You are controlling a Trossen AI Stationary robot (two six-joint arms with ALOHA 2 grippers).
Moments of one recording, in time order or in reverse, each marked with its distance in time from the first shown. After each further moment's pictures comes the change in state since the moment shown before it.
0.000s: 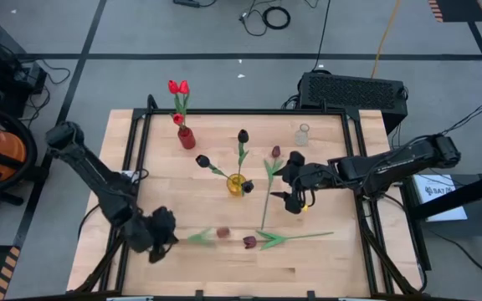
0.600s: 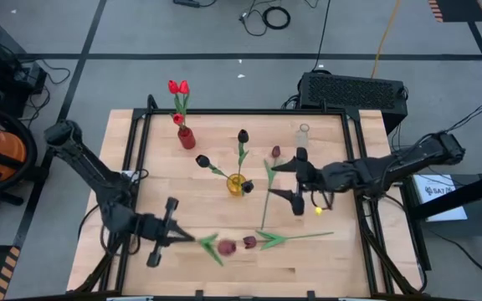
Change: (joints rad) left arm 0.023 -0.055 0.003 0.866 -0.302 1.161; right arm 0.108 -0.096 0.000 0.275 0.153 -0.044
